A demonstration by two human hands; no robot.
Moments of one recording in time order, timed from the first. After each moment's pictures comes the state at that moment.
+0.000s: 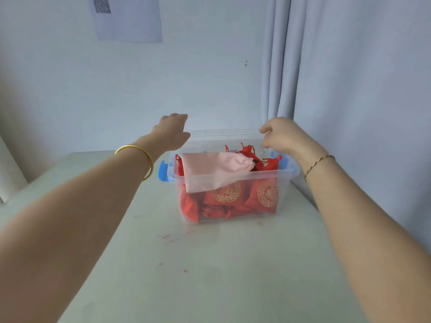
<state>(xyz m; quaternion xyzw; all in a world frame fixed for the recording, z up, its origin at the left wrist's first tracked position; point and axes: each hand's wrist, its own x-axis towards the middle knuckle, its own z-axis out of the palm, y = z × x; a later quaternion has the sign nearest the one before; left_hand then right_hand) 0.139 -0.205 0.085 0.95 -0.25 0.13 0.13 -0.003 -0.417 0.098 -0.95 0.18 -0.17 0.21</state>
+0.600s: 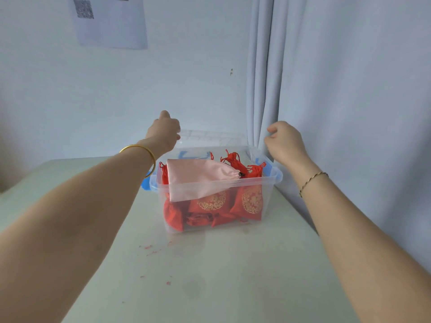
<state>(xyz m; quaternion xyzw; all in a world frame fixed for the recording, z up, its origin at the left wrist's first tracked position) 0.154 -0.237 0.086 0.94 -0.23 0.18 0.17 -0.014 -0.451 0.082 -0.88 0.21 -0.33 0.26</state>
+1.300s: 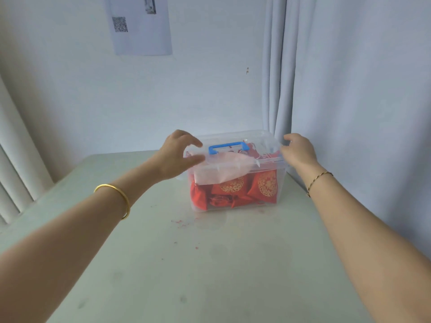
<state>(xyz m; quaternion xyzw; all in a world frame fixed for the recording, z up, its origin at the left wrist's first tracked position) 0.036 -0.154 0.065 0.87 -0.38 0.14 0.29 -0.034 -0.442 0.047 -0.86 0.28 -0.27 0.33</state>
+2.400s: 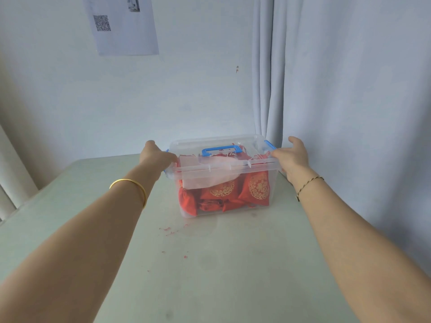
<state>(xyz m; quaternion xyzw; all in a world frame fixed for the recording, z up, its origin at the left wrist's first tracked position) 0.072 -0.183 0.056 0.86 0.01 0.00 0.50 -0.027 -0.453 0.028 -0.71 0.28 -0.32 0.56</state>
